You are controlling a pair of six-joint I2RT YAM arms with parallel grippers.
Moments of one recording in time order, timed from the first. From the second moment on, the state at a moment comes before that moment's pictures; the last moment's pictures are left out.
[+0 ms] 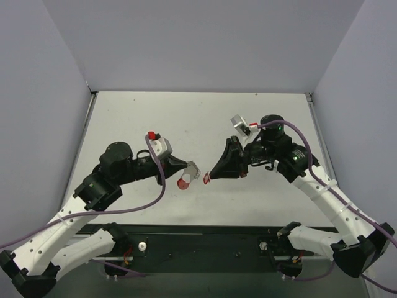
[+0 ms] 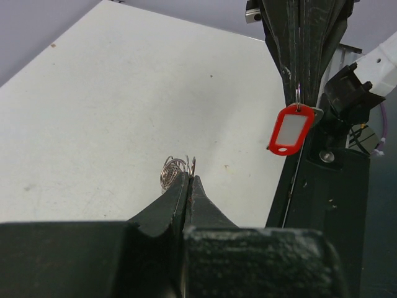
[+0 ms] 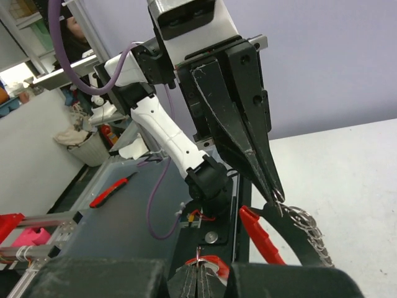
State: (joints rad) left arm -0.73 0.82 0.94 -0.28 0.45 0.02; right arm 0.57 1.10 1.11 -0.36 -1.16 0.00
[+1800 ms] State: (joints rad) left arm -0.75 0.69 0.80 -0.27 0.63 0.42; right arm 0.70 1.36 1.38 -0.78 -0.87 -0.08
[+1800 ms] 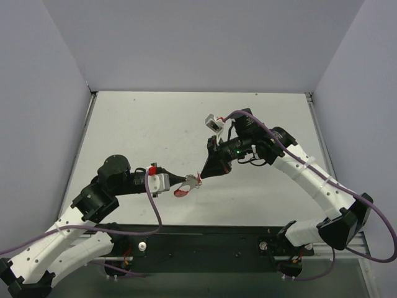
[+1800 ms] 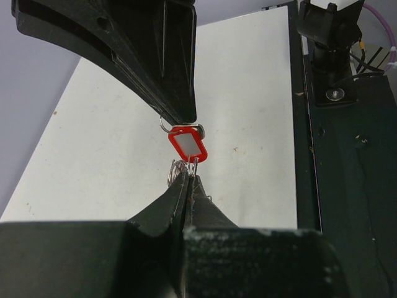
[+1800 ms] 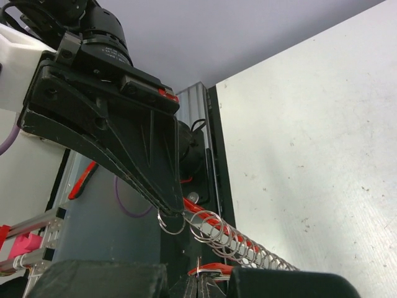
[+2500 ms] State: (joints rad) left arm -0.78 0.72 0.82 -0.31 0.58 0.46; right arm 0.74 1.46 1.46 -0.87 -0.85 -0.05
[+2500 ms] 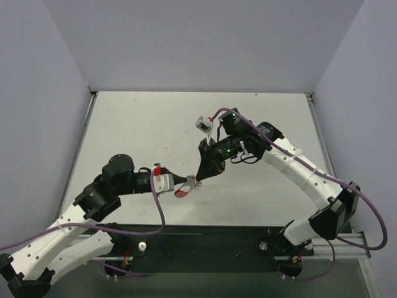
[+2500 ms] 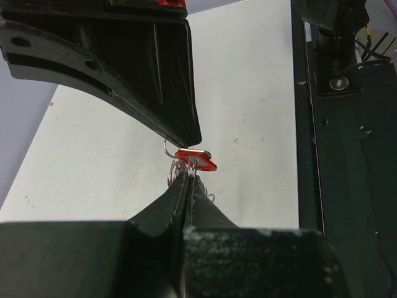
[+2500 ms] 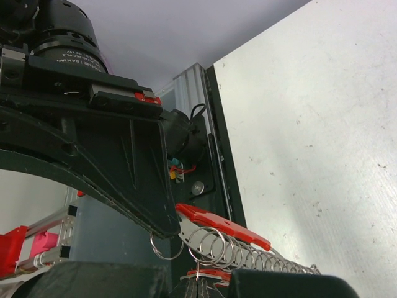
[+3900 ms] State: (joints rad) left arm -0.81 0.74 0.82 -0.32 0.52 0.48; right arm 0.78 1.52 1.54 -0.95 -0.82 -0.04
